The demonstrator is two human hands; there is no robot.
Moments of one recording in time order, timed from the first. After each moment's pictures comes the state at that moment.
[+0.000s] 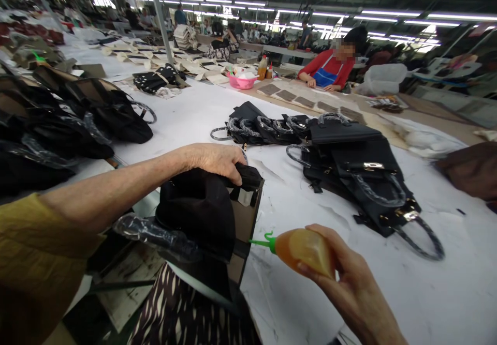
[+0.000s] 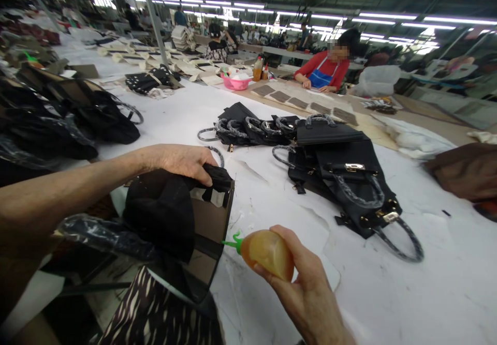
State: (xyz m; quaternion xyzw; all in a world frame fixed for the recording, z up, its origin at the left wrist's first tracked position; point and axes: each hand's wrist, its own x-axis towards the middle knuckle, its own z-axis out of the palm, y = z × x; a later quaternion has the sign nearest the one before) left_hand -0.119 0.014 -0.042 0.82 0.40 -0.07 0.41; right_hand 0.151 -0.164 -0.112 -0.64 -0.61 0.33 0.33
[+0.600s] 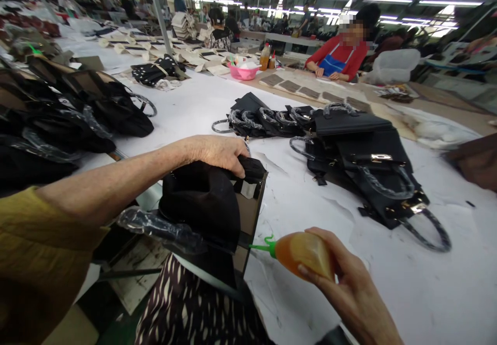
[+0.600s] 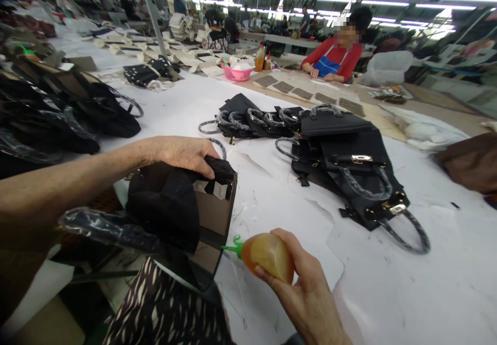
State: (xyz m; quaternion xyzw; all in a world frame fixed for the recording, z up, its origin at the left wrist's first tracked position) left_hand -0.119 0.013 -0.044 0.82 0.42 -0.08 0.38; right_hand 0.154 -0.177 -0.133 -0.63 -0.62 0.34 0.32
